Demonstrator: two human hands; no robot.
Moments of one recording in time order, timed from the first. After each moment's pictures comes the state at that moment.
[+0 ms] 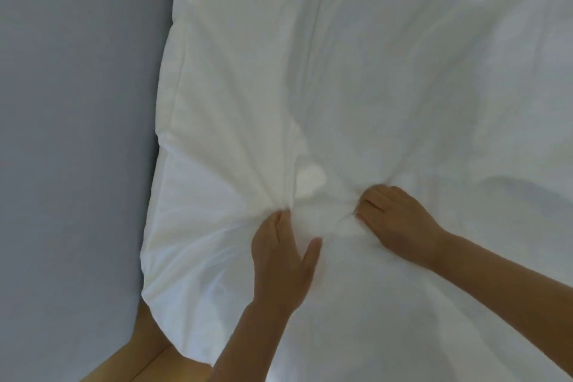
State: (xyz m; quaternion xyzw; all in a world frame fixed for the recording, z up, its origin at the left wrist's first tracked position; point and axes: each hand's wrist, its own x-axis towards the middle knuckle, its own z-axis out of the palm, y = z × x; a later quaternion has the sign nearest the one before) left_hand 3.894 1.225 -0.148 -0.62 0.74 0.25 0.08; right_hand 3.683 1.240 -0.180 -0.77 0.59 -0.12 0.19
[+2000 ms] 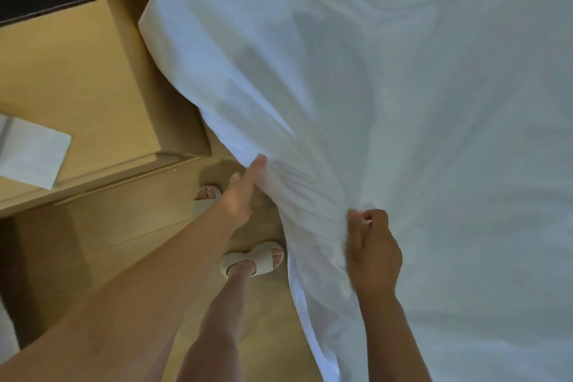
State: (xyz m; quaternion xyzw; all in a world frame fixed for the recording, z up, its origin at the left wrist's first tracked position) left_hand 3.828 1.529 -0.179 -0.61 -0.16 0.66 -0.42; right_hand 3.628 1.492 -0.105 -0.69 0.67 0.02 0.28
